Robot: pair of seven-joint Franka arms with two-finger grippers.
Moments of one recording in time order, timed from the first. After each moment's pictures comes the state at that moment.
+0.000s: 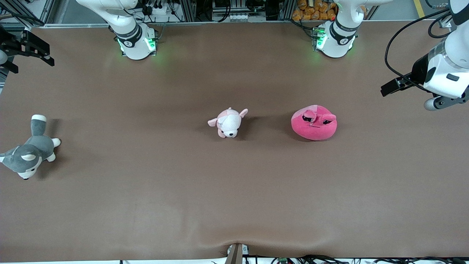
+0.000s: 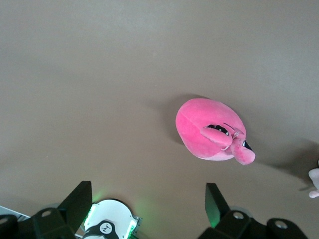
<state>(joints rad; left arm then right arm) -0.02 0.02 -0.11 -1.58 0.05 1.43 -0.50 -0.09 -0.08 0.09 -1.46 0.02 1.31 -0.21</state>
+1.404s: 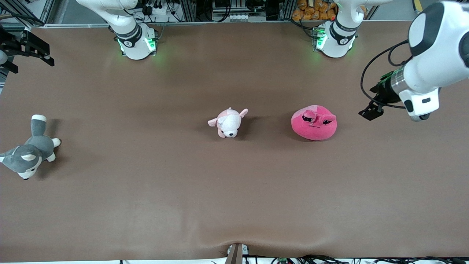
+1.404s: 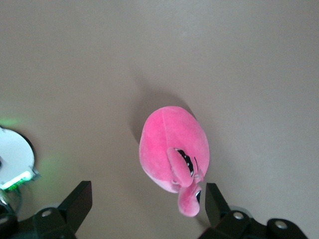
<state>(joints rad) -0.01 -0.01 -0.14 -1.89 -0.06 1.71 -1.28 -0.09 -0.08 0.09 -1.46 0.02 1.31 -0.21</state>
